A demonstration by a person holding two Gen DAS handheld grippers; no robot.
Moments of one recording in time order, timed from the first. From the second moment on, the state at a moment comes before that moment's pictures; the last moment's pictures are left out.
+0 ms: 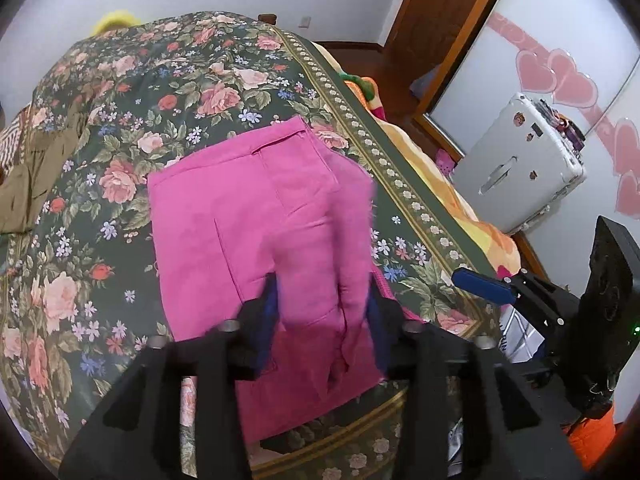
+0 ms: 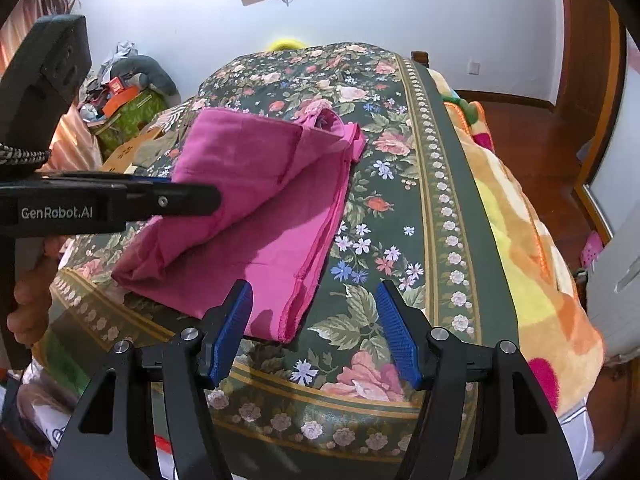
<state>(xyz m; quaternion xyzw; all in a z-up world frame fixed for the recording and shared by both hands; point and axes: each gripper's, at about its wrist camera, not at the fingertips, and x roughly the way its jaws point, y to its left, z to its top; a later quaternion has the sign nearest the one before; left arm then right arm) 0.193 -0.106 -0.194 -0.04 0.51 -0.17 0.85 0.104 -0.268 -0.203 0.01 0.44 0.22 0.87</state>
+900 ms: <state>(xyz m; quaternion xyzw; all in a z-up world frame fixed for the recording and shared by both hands) 0.309 -0.009 -0.201 0.03 0.51 -0.06 0.86 0.127 -0.233 -0.192 0.02 0.43 0.22 0.88</state>
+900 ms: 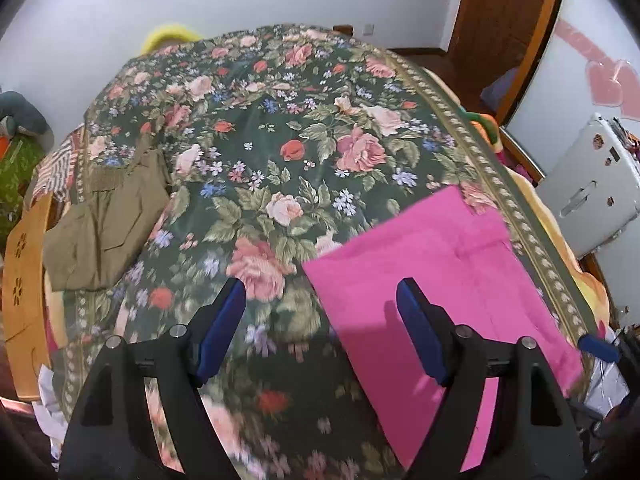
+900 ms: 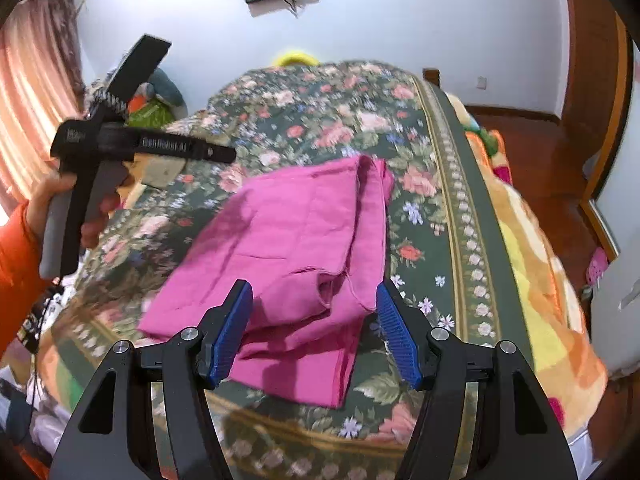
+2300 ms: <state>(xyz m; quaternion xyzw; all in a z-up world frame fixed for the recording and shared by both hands) 0.186 0.079 -0.238 0.07 0.54 -0.02 0.84 0.122 -0.206 -0.223 0.02 0.48 0.24 0.84</state>
